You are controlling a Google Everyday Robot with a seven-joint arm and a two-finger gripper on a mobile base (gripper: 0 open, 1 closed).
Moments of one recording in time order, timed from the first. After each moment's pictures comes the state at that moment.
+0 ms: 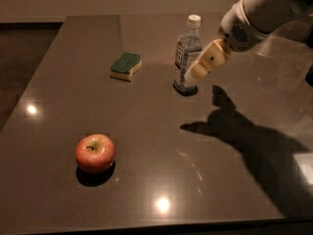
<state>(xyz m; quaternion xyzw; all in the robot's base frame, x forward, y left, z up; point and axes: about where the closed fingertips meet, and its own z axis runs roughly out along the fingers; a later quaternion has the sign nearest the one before) 0.566 -0.136 0.957 -0.44 0.84 0.08 0.30</state>
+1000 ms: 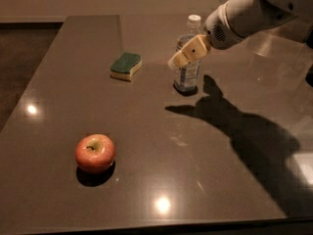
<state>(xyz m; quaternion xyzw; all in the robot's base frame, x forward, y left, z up) 0.621 -0.113 0.950 -0.38 0.85 0.11 0.36</state>
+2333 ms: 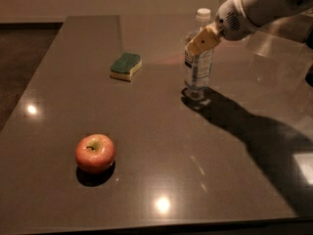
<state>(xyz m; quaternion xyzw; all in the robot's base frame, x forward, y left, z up) 0.612 -0.130 0.971 -0.36 0.85 0.13 0.35</state>
